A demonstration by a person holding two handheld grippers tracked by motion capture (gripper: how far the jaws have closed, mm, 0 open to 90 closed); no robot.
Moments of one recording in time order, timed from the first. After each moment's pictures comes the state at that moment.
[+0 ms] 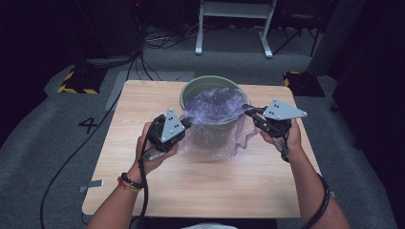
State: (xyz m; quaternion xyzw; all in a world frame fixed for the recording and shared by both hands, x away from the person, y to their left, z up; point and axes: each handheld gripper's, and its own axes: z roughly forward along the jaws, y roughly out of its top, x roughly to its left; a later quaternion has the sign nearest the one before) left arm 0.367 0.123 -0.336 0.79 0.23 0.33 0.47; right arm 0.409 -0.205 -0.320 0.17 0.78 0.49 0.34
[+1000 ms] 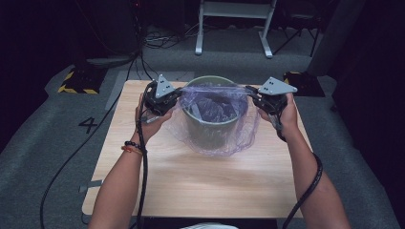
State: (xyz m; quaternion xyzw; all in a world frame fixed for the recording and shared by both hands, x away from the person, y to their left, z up) left arm 0.471 0.145 -0.334 0.76 0.31 0.32 0.47; right arm 0.480 -0.206 -0.316 0.22 0.79 0.45 0.37
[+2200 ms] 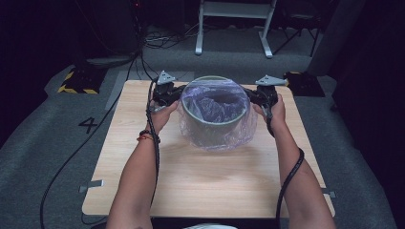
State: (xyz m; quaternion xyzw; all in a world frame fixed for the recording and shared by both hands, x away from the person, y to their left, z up) left arm 0.539 0.144 -0.380 0.74 0.38 0.21 0.52; right arm 0.556 -0.219 -0.380 0.35 0.78 0.45 0.26
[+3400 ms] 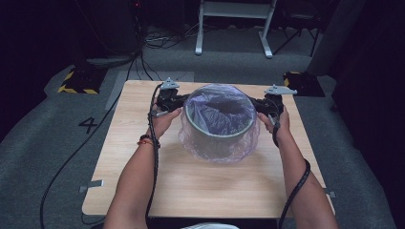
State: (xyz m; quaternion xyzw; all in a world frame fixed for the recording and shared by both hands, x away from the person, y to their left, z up) left arm 0.536 0.136 -0.399 0.76 0.36 0.15 0.51; right arm 0.534 -0.242 -0.398 0.36 0.76 0.51 0.20
